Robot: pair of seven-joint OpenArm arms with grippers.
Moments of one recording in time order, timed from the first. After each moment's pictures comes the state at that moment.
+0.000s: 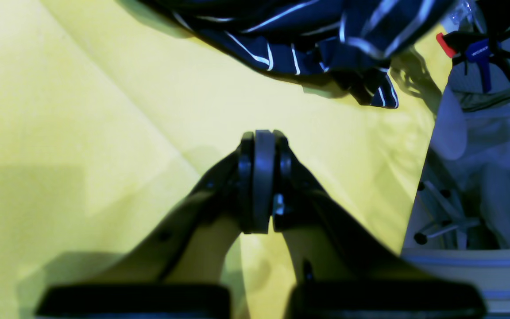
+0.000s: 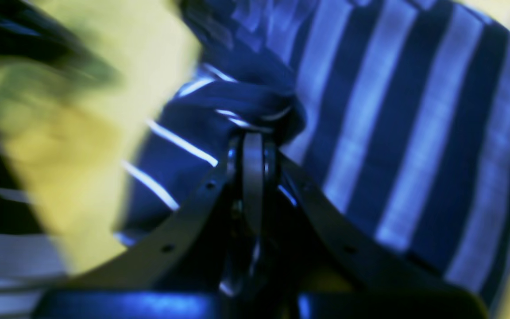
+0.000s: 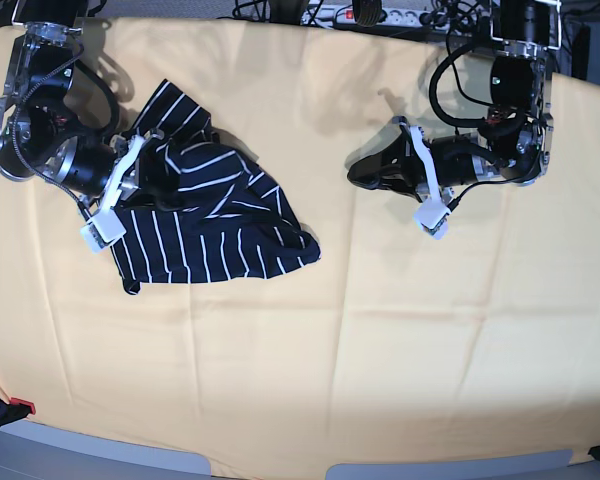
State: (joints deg) left arm 3.8 -21.4 0.1 93.3 -67.2 -43.5 63.3; right arm -7.1 18.0 16.2 106.6 61.9 40.9 -72.7
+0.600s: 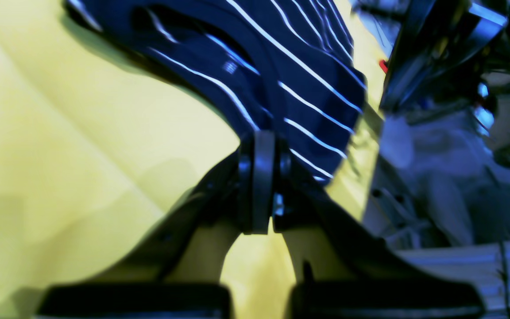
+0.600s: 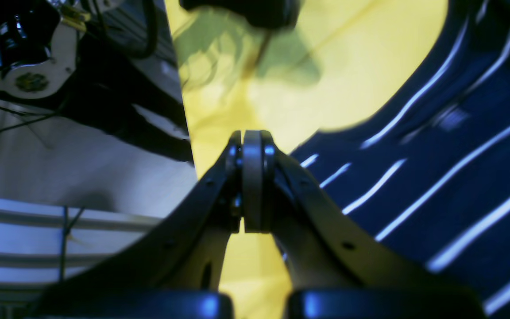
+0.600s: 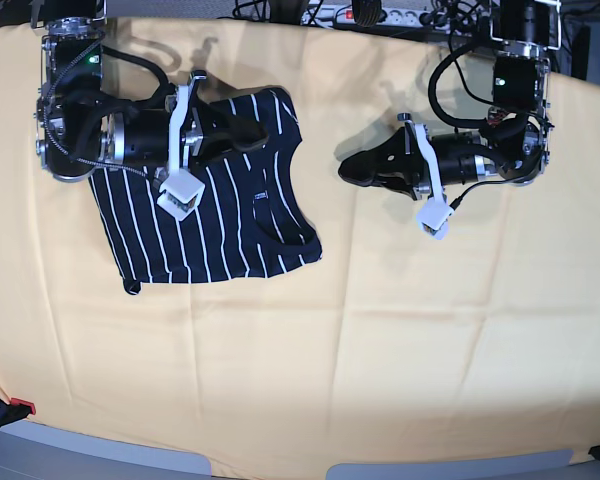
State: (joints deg) left arm 3.8 -21.4 0.1 93.3 -79.2 -43.5 68.8; right arm -5.8 17.7 2.3 111.2 76.1 41.1 -83.8
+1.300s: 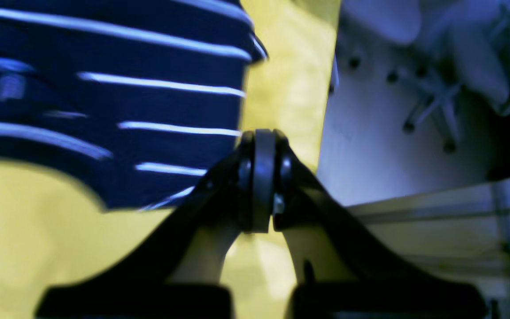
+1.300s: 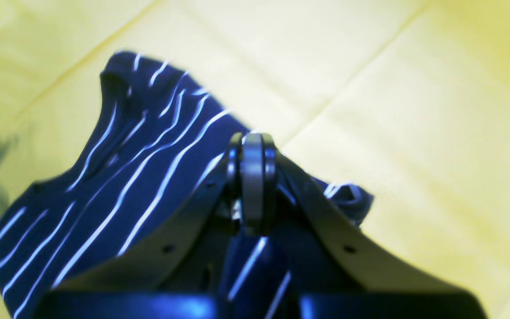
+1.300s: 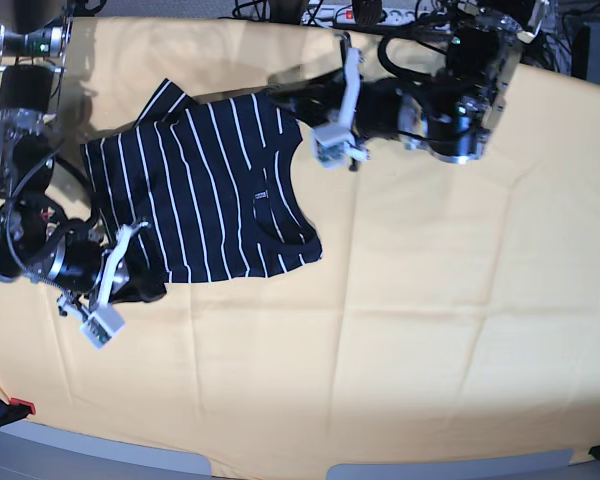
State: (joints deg) left arm 5.4 -21.4 24.4 111.1 -58.5 -43.7 65.2; right arm 16.1 25.5 5.0 95.3 48.2 40.9 -69.4
